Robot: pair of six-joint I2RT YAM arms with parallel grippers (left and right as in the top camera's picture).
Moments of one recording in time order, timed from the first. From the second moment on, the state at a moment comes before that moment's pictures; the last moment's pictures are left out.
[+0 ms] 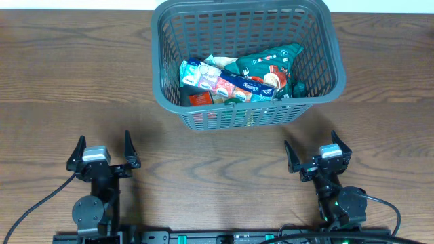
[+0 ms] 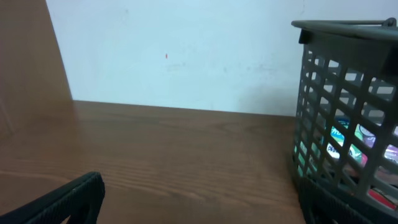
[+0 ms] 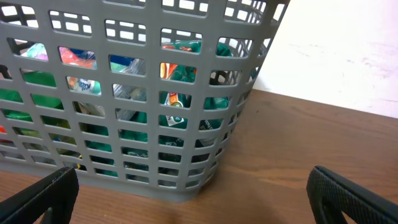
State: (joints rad) left arm 0.07 0.01 0.12 -0.11 -0.03 -0.03; right arm 0.13 0.04 0.01 -0.07 -0.05 -0.11
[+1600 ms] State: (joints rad) left arm 0.07 0.01 0.01 -0.02 -0.03 -0.07; right arm 0.13 0.04 0.01 -0.07 -0.05 -0.11
